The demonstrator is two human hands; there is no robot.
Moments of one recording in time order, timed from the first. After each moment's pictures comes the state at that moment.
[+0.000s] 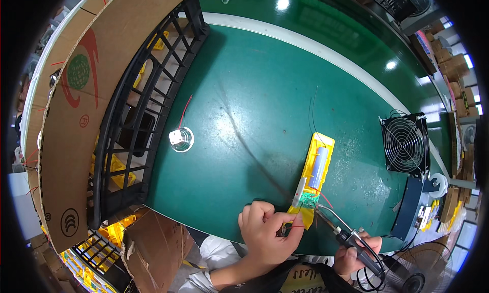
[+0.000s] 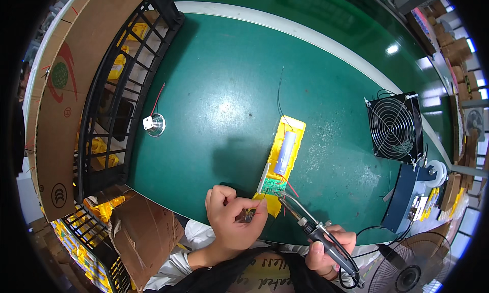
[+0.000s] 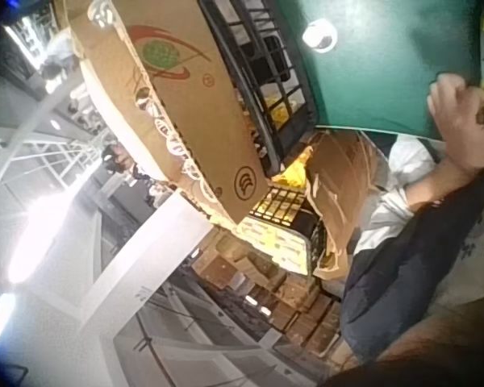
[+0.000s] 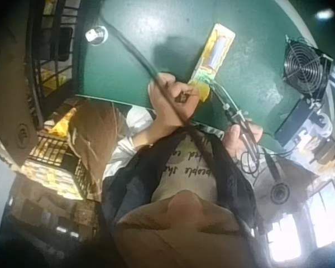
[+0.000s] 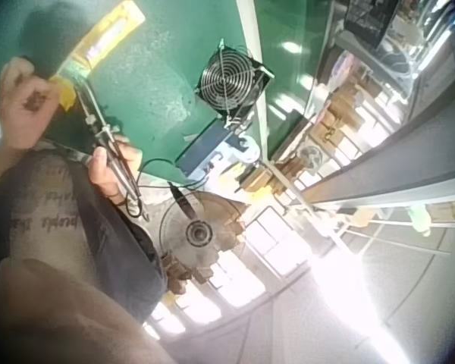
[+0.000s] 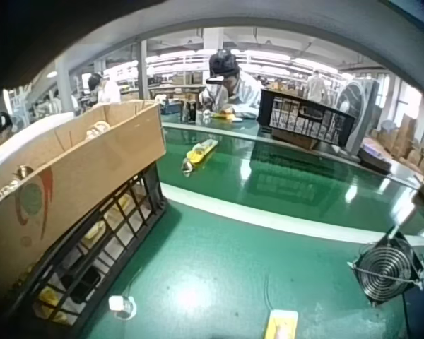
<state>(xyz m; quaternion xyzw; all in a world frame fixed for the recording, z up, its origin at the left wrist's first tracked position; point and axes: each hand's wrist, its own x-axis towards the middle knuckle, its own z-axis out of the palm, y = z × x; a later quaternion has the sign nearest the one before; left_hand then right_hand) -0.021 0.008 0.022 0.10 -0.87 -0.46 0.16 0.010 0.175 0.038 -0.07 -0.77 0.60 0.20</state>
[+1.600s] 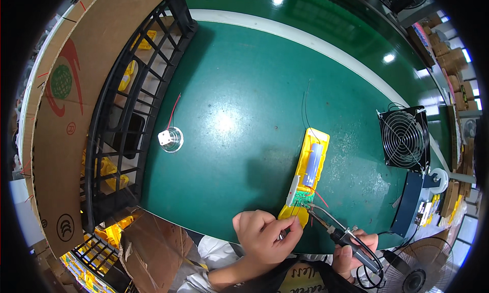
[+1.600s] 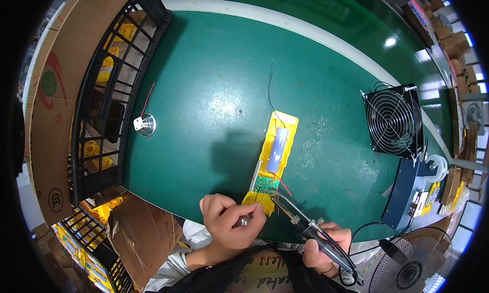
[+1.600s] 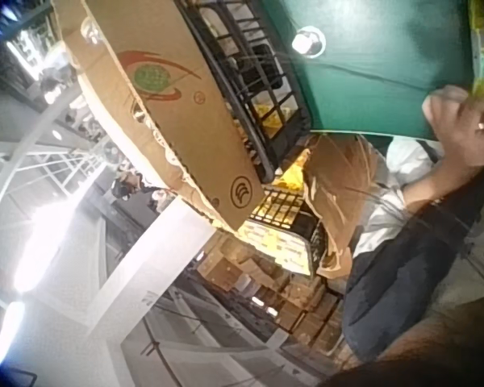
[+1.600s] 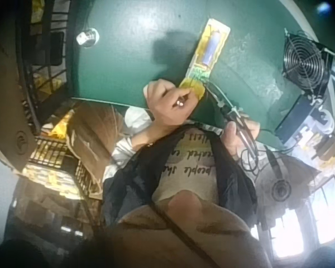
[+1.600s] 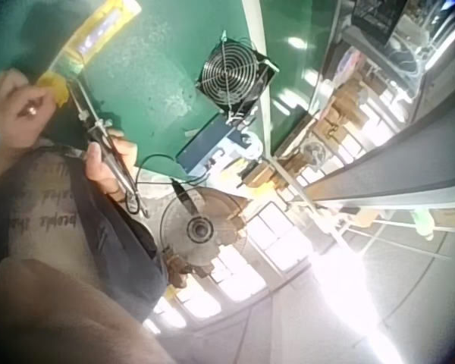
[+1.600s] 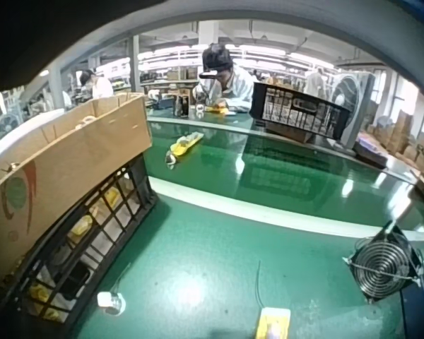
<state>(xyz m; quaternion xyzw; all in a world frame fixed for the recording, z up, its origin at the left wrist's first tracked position) -0.014 0.014 0.016 0.05 -0.87 -0.44 0.21 0.014 0.186 0.038 -0.04 -0.76 0.63 0.12</state>
